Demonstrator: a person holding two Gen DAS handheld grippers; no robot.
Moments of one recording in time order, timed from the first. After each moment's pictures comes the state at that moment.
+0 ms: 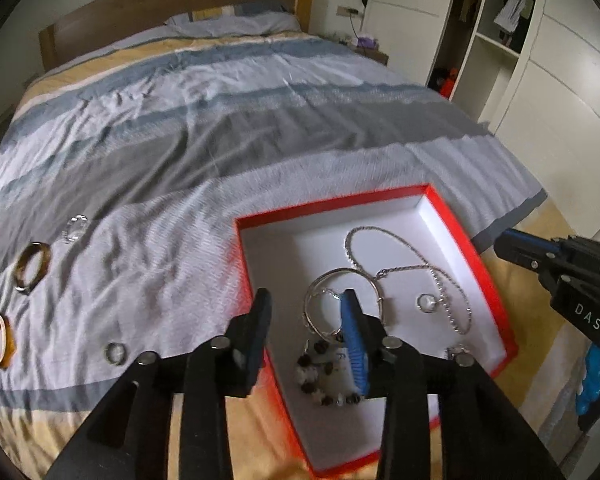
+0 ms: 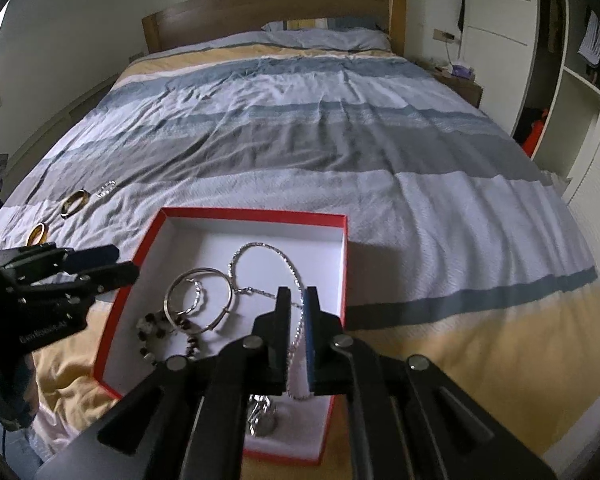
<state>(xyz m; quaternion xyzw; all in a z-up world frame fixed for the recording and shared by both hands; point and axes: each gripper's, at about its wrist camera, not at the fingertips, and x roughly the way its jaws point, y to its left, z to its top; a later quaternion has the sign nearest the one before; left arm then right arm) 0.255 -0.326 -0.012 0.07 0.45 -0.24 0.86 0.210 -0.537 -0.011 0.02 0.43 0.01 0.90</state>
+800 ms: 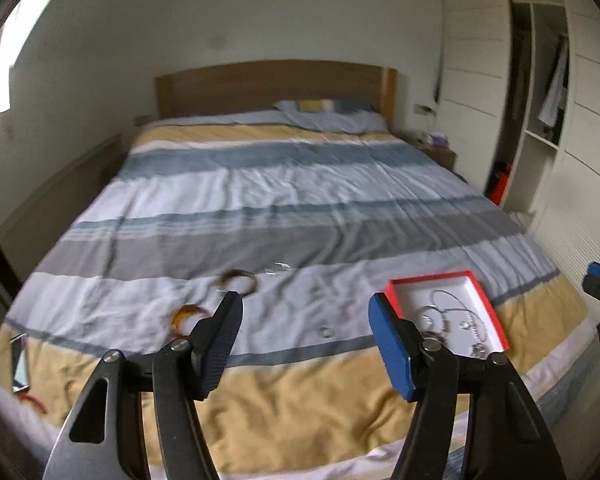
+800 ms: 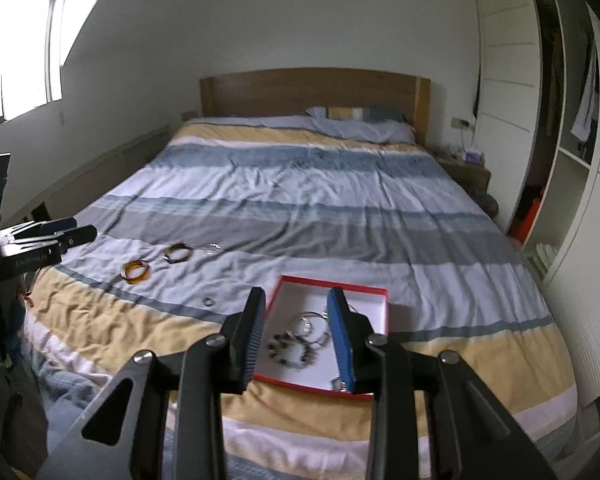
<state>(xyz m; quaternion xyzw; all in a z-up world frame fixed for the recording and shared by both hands) 0.121 -0.111 0.167 0.03 0.31 -0.10 0.94 0.065 -0.434 0.163 -0.01 0.30 0.06 0.95</state>
